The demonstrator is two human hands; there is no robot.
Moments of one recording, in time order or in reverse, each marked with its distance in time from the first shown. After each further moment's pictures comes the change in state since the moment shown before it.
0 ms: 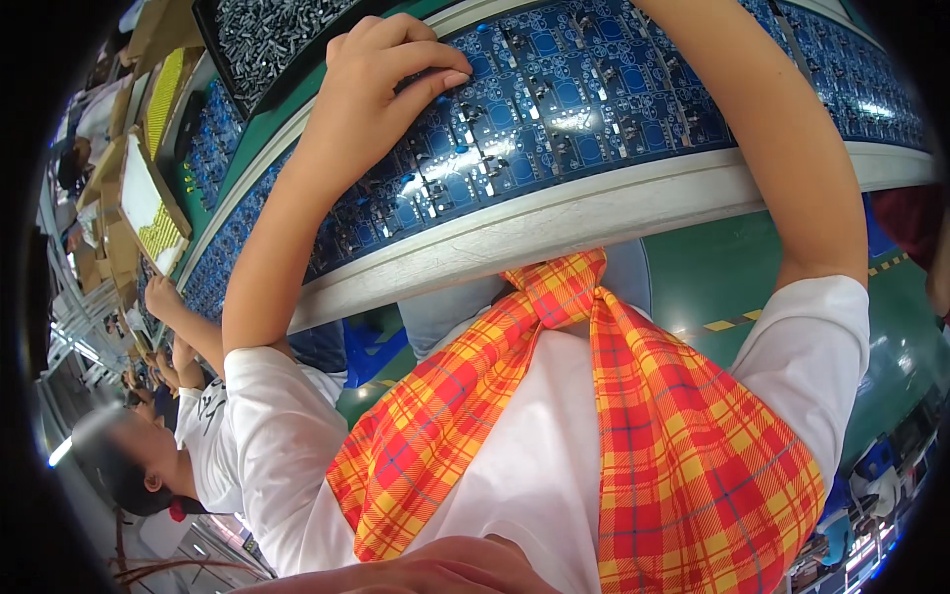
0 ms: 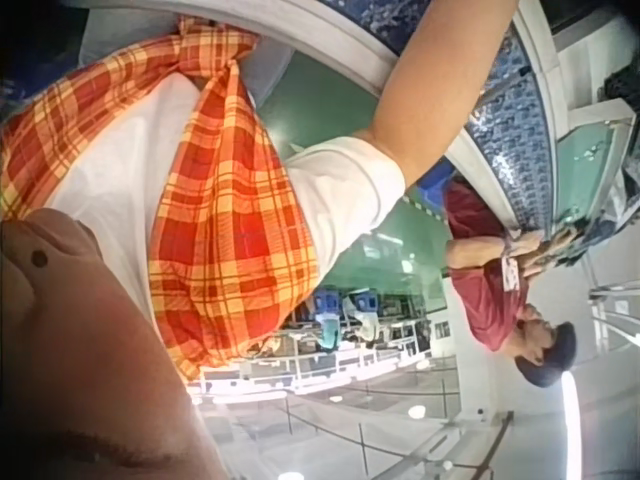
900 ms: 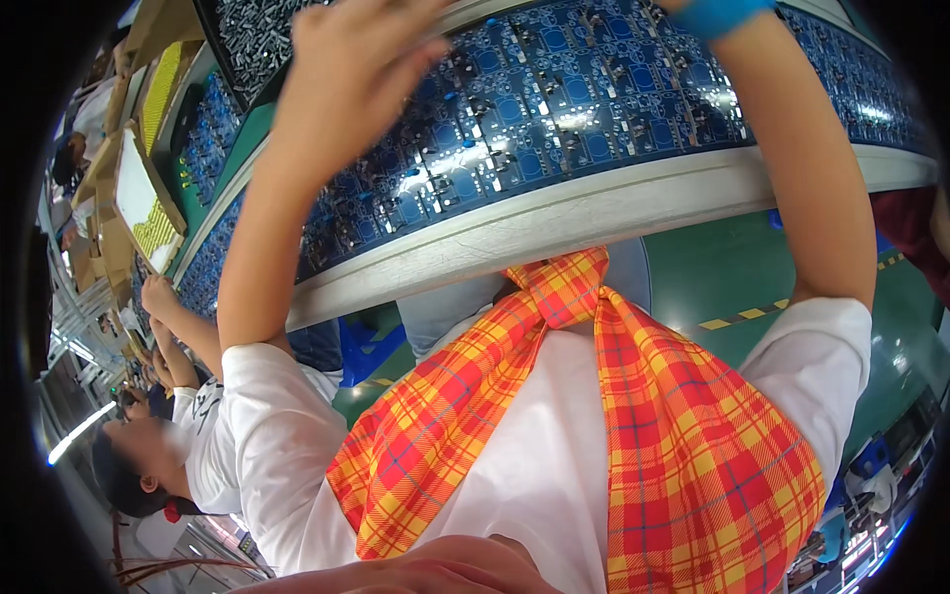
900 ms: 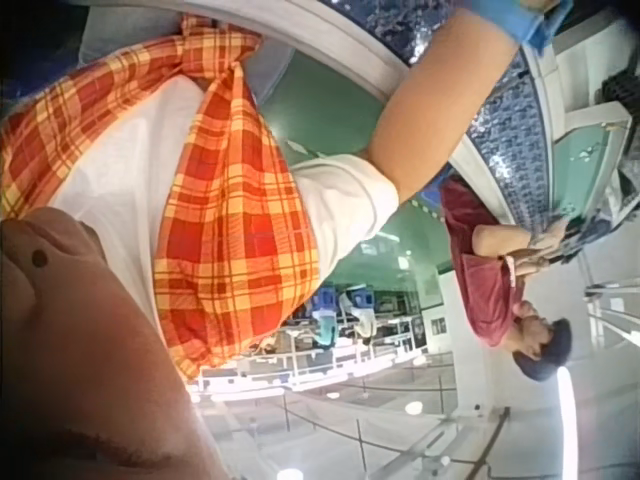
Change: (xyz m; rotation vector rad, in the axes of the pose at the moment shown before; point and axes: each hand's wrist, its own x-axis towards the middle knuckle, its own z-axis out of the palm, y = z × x) left_hand 0.018 0.025 -0.027 0.174 -0.047 -0.036; right_hand -0.040 -0.036 -0.034 0.309 0.083 0.086
